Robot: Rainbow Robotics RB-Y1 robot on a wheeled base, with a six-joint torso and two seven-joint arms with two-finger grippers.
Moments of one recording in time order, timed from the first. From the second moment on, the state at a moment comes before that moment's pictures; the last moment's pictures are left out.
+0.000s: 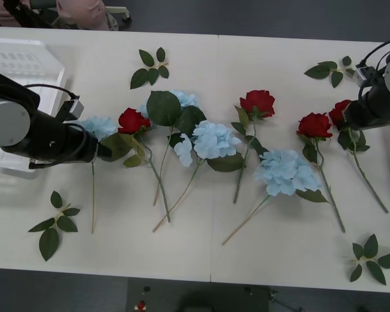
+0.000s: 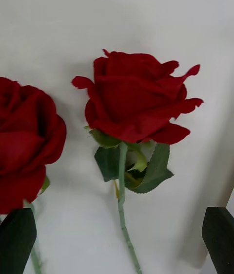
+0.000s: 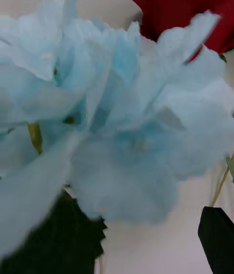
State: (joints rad) right arm -0.81 -0.94 0.57 -1.19 -0.89 1.24 1.39; left arm -0.50 0.88 -0.40 -1.56 1.10 1.17 -1.25
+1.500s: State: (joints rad) right arm -0.87 -0.88 0.86 -0.88 -0.88 0.85 1.40; left arm -0.85 1.21 -0.60 -1.67 0.76 1.27 -1.53
